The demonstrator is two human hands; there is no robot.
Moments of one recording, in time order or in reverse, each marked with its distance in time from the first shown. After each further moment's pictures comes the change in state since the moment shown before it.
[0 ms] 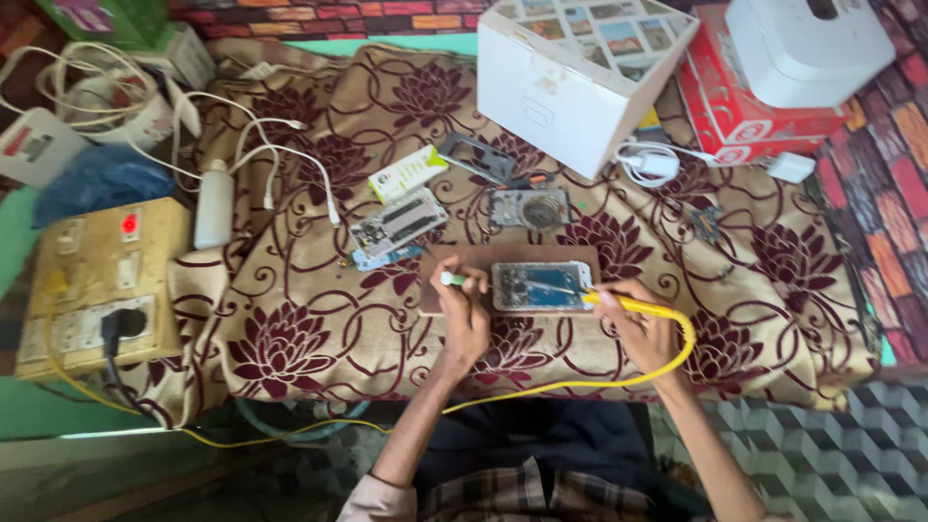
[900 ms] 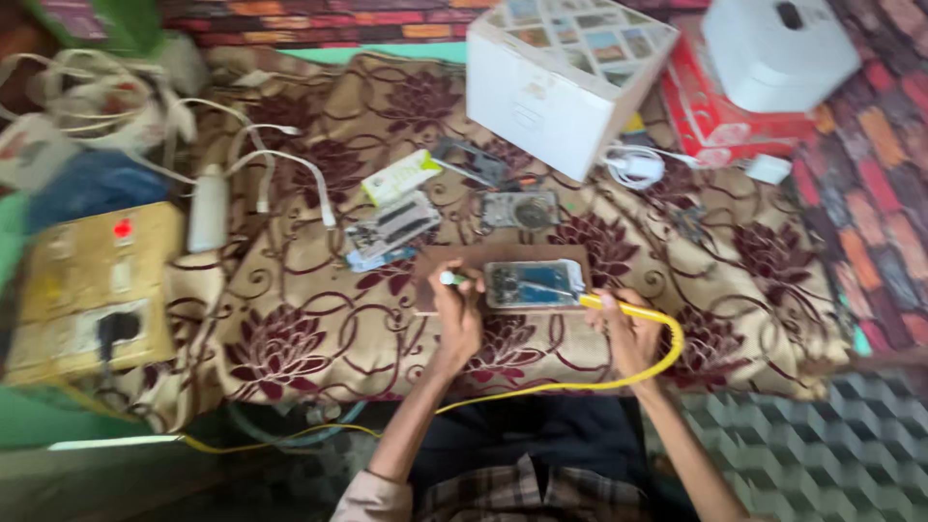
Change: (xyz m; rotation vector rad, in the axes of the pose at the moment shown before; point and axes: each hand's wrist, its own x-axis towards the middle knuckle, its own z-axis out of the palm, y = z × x) left_hand -0.009 -0.016 0.007 -0.066 0.055 -0.104; right_hand -0.019 0.027 0.018 0.303 0.175 -0.015
